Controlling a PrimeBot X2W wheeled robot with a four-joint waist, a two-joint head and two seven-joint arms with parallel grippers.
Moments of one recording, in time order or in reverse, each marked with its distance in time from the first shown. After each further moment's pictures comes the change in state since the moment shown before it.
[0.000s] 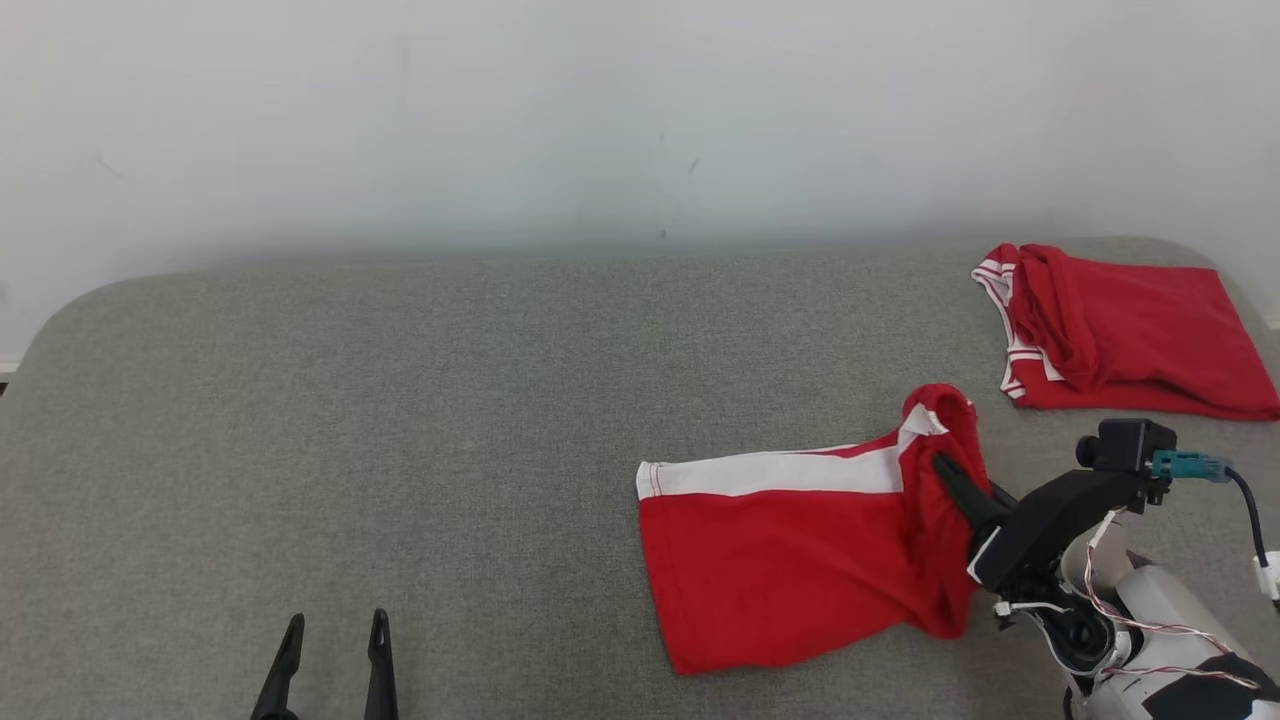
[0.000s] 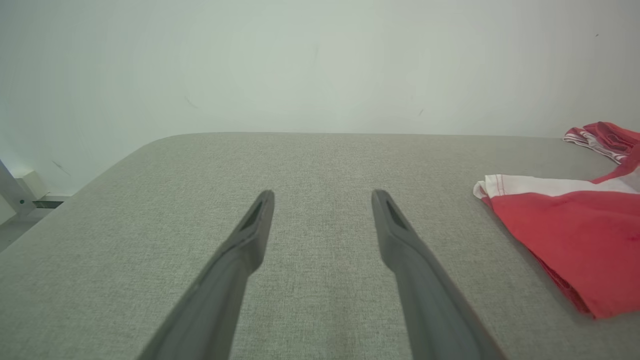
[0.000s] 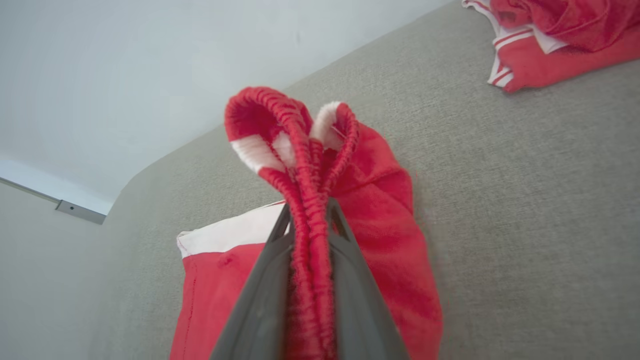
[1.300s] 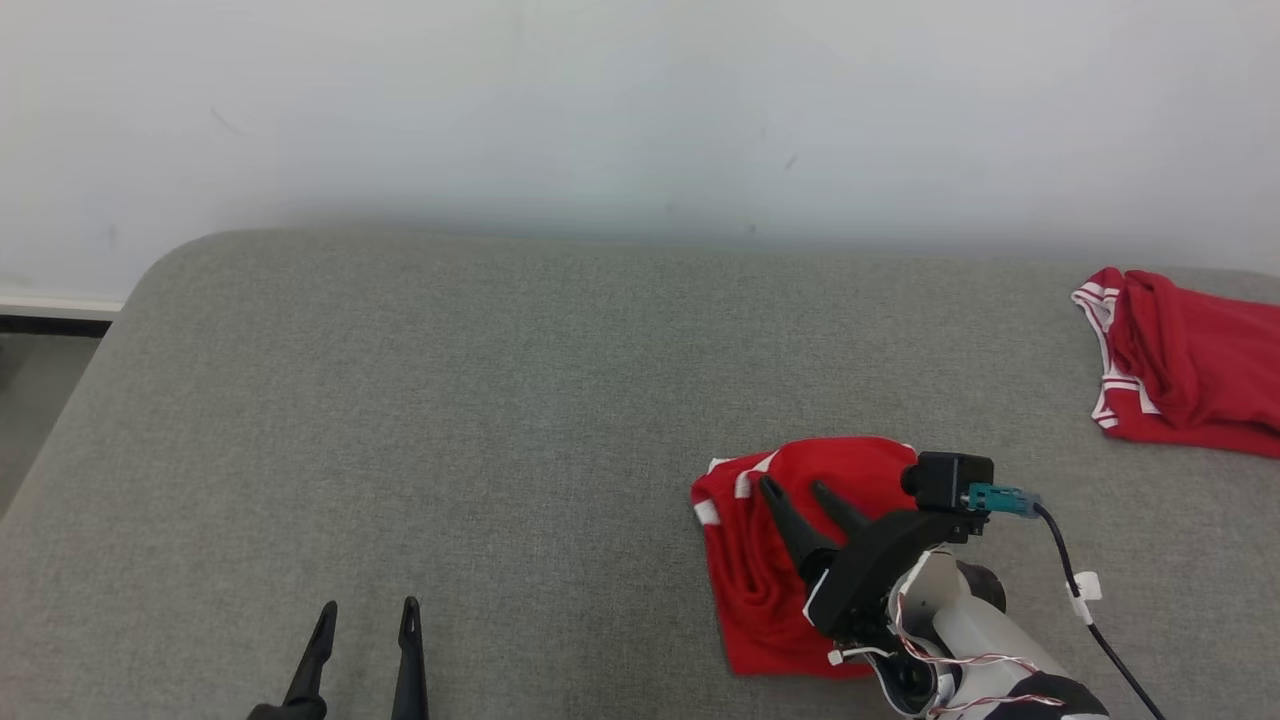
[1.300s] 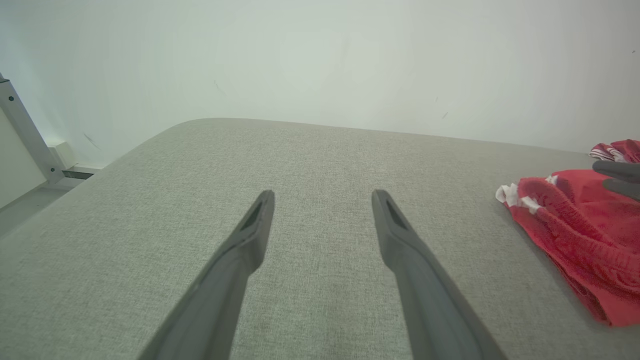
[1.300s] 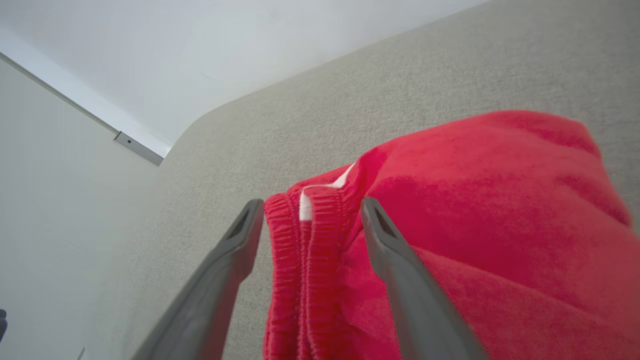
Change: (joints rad) left arm -0.038 0.000 -0.068 0.033 -0.056 0.021 0.000; right arm -0.044 0.249 0.101 0.127 -0.182 -0.003 -0.125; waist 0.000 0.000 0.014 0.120
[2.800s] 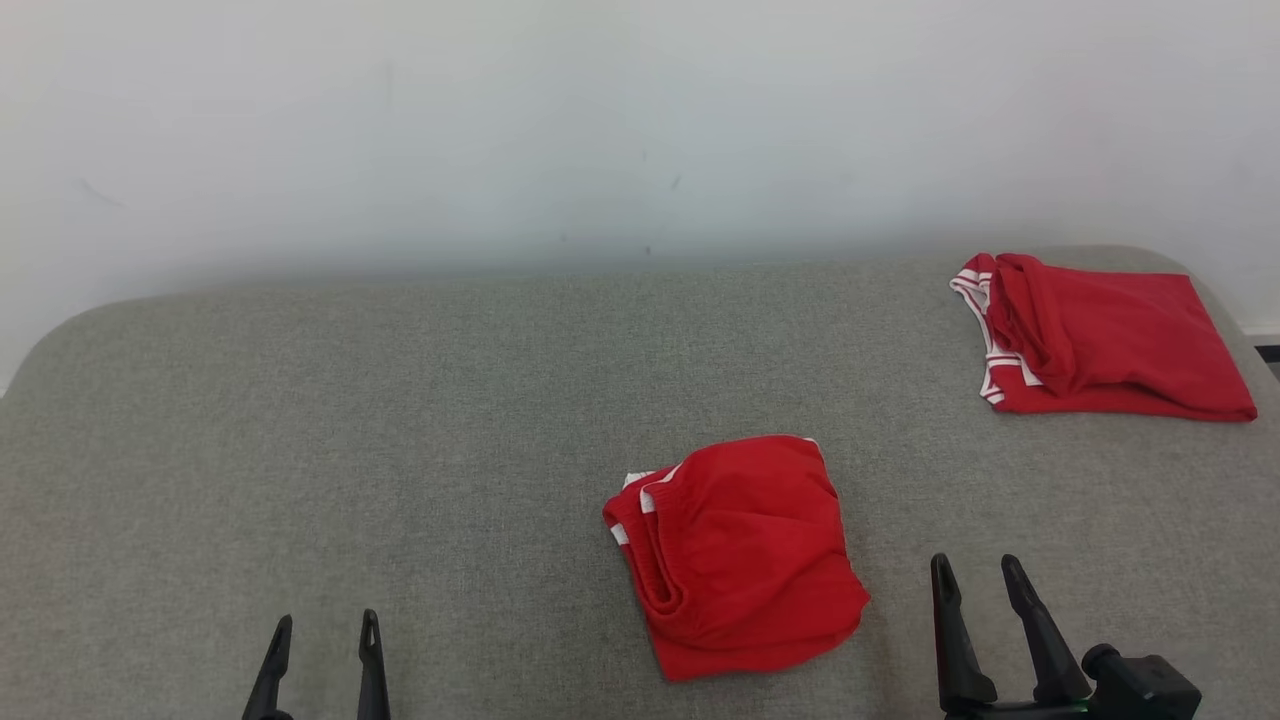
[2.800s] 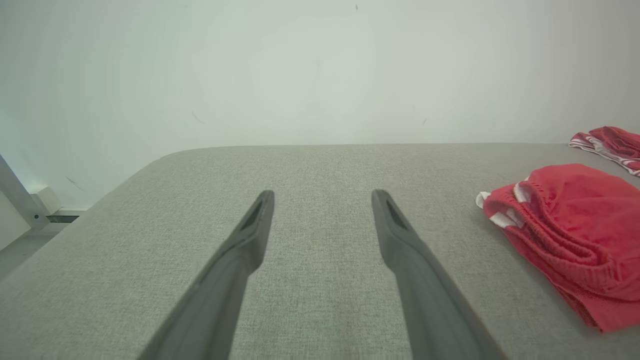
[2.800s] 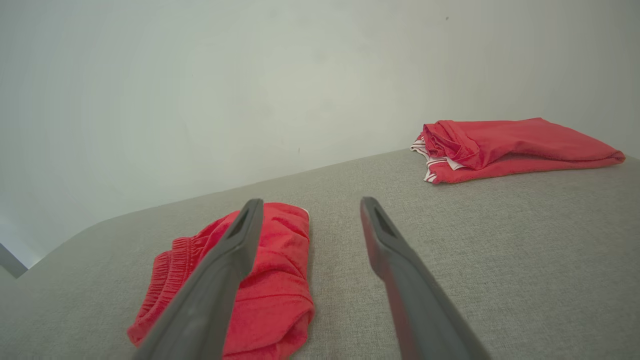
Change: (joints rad) left arm 0.043 0.000 0.072 -0.047 0.080 0.014 0.000; right arm 0.562 0.077 -0.438 -0.610 -0.544 0.000 -0.300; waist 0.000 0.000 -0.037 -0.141
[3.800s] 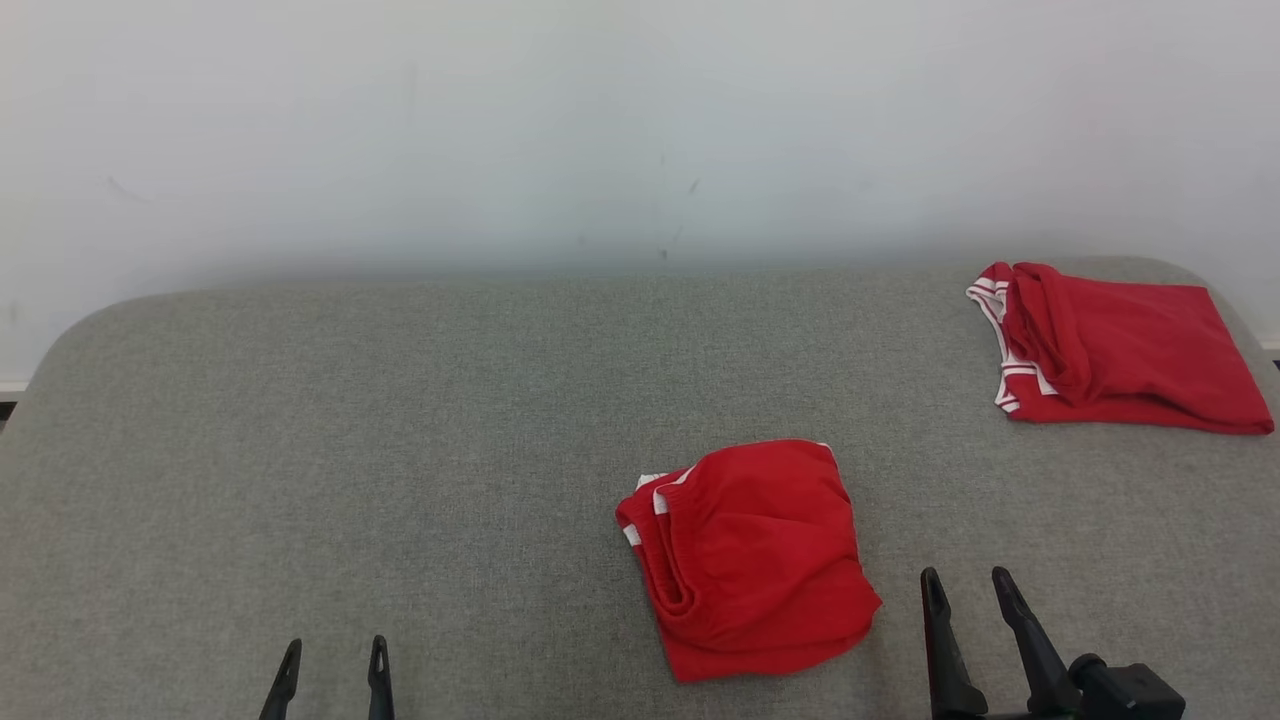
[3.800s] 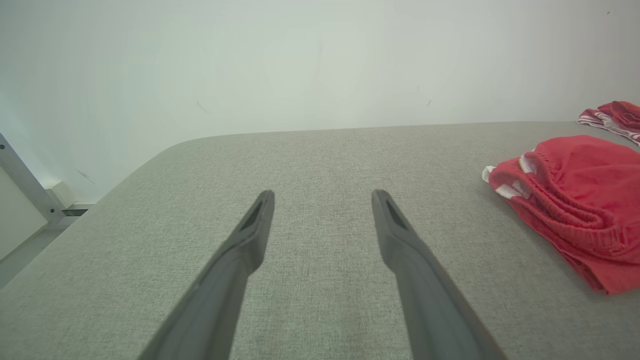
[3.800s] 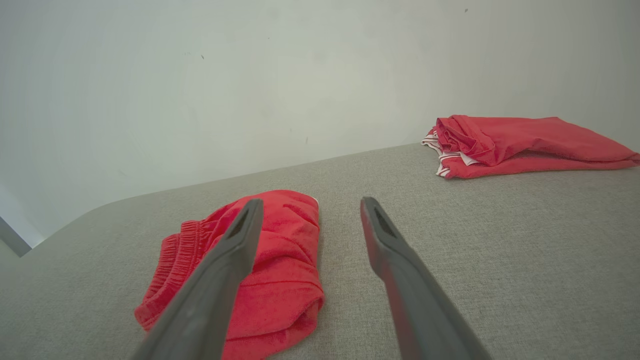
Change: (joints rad) left arm 0.033 0.000 -0.009 0.011 0.041 0.000 0.000; right arm 0.012 0.008 0.006 0.012 -0.043 0.000 0.000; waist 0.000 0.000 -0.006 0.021
